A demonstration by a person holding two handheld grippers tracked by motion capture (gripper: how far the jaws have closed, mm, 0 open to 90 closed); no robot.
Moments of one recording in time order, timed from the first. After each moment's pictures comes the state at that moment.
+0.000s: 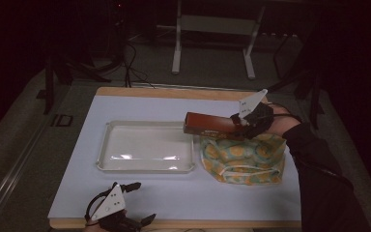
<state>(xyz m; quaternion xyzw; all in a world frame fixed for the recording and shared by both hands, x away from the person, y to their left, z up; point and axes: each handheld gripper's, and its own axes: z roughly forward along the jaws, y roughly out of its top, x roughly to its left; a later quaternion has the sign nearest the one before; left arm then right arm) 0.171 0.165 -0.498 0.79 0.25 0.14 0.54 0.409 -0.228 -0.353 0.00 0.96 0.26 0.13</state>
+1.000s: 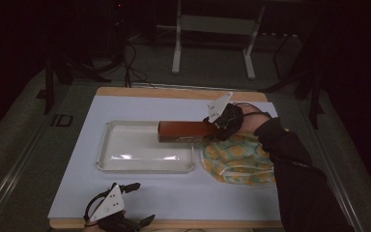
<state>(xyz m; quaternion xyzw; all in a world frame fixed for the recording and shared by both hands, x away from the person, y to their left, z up) 0.169 0.167 -0.499 0.79 0.24 0.14 0.54 0.411 -0.152 -0.365 -0.08 0.96 0.25 0.11</state>
